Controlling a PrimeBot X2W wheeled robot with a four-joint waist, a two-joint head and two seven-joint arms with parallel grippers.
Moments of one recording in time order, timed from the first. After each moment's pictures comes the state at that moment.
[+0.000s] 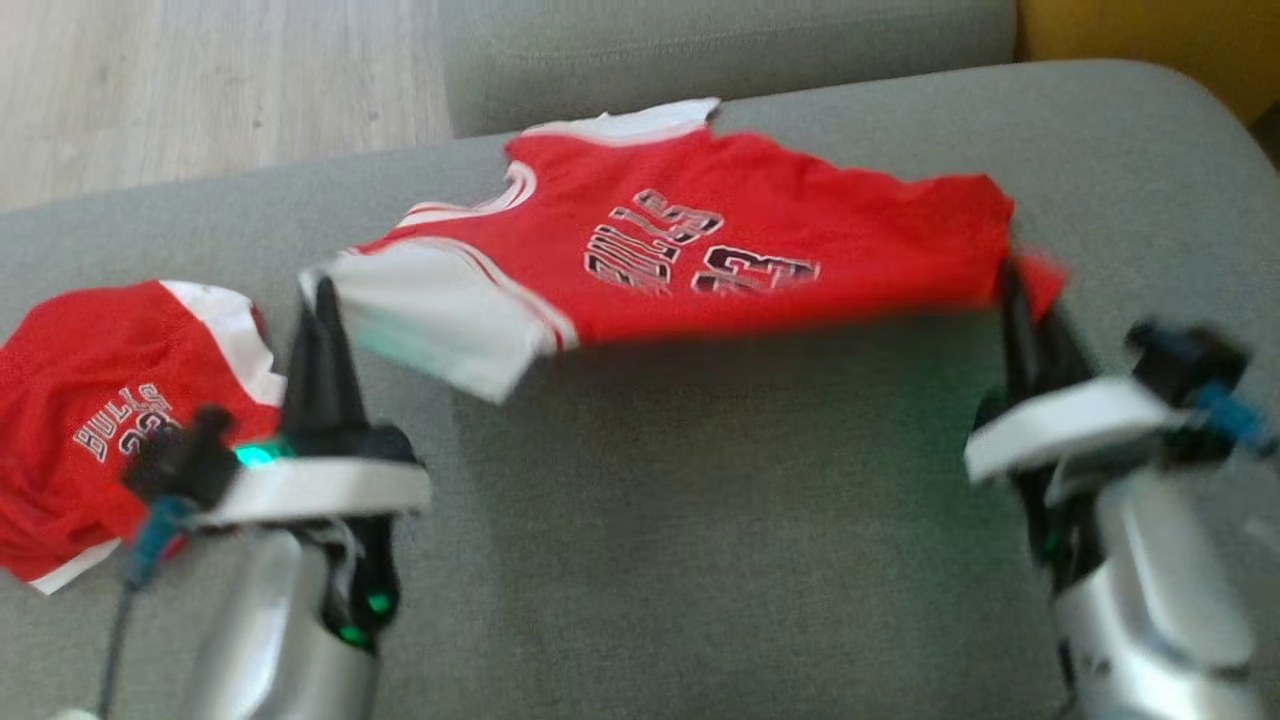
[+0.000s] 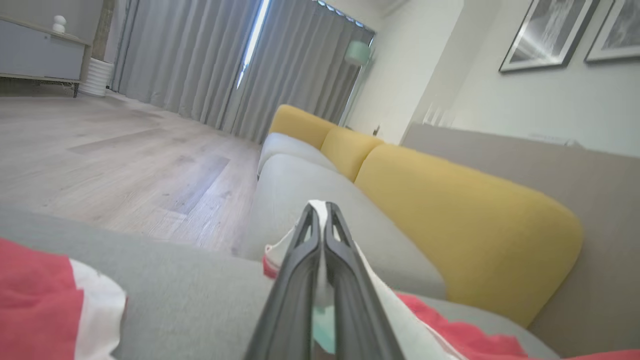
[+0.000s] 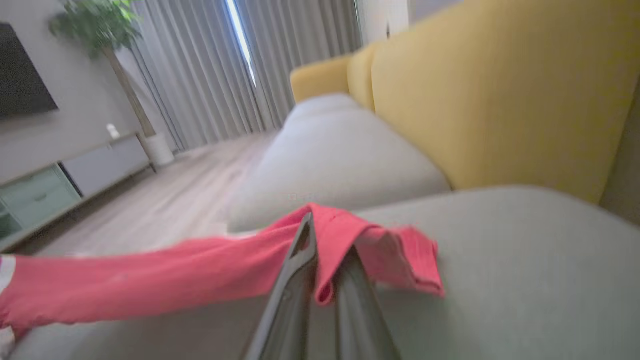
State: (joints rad) left arm -0.28 0.05 -0.13 0.29 -0.48 -0.07 -0.25; right arm -0.30 -0.05 0.02 0.38 0.25 0.13 -0.09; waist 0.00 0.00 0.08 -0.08
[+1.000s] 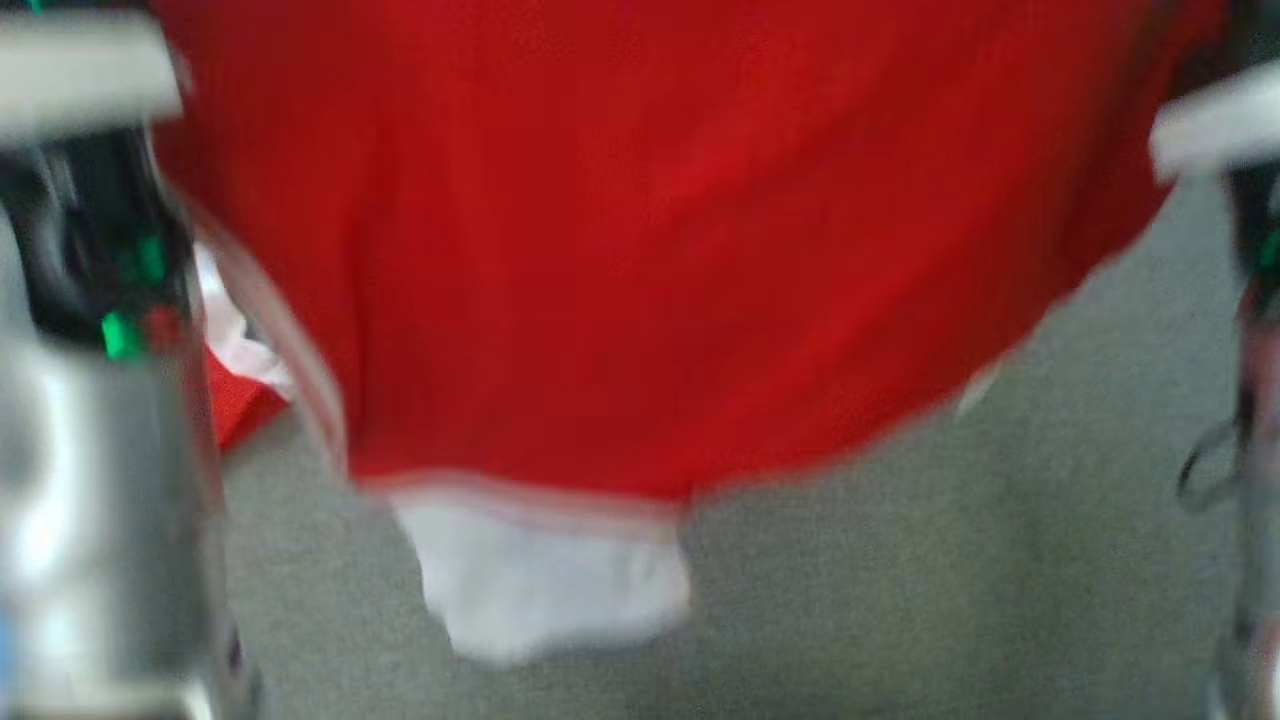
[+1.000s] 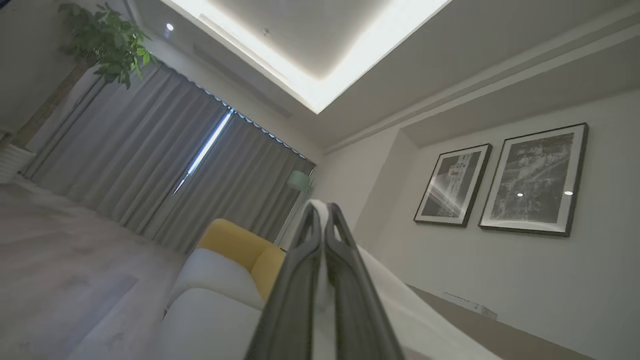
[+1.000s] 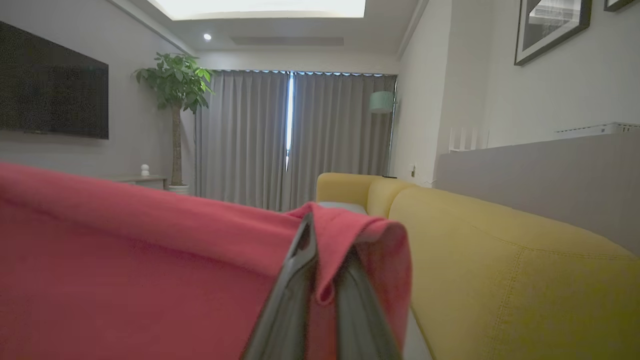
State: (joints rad) left arm -0.75 0.12 -0.03 -0.19 -0.70 0.10 0.07; right arm -0.67 -0.22 0.03 -0.02 0.25 0.13 0.17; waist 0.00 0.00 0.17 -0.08
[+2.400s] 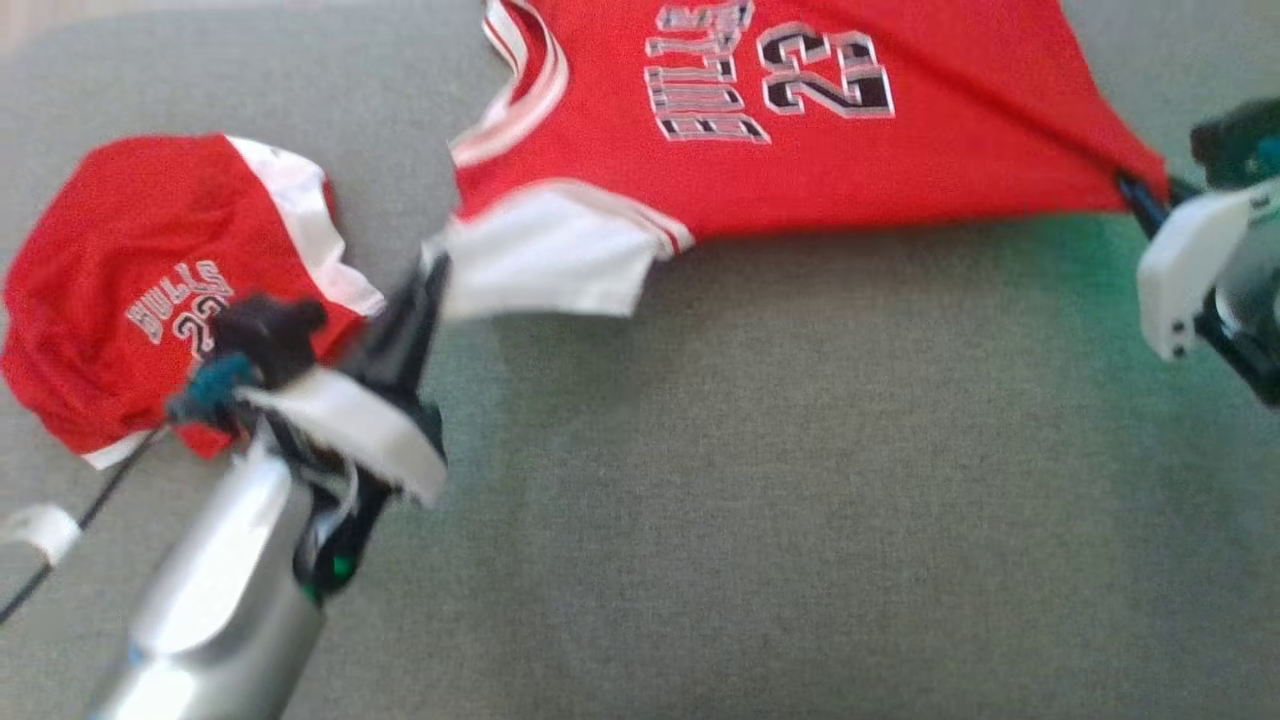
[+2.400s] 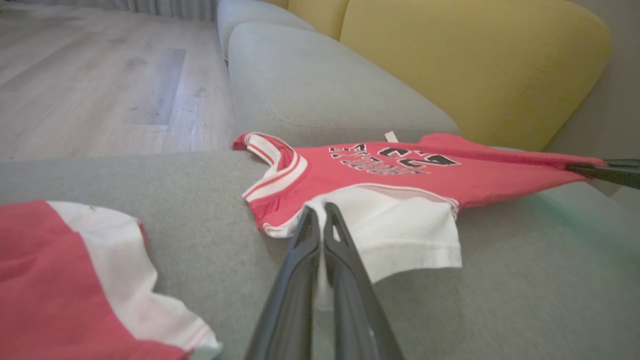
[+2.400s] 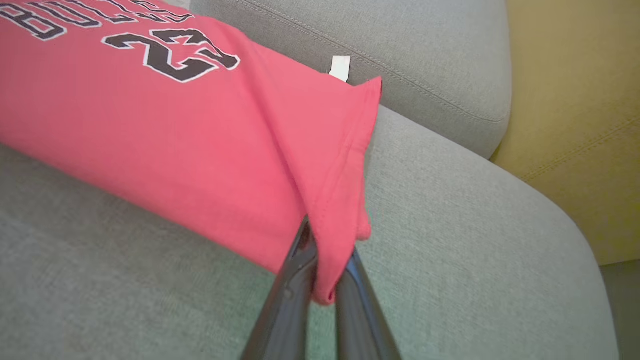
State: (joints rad) left arm -0.49 0.32 -0.51 0.34 -0.63 -0.13 0.02; right arm -0.87 -0.59 0.81 0.84 0.55 0.13 0.11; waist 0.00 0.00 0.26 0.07
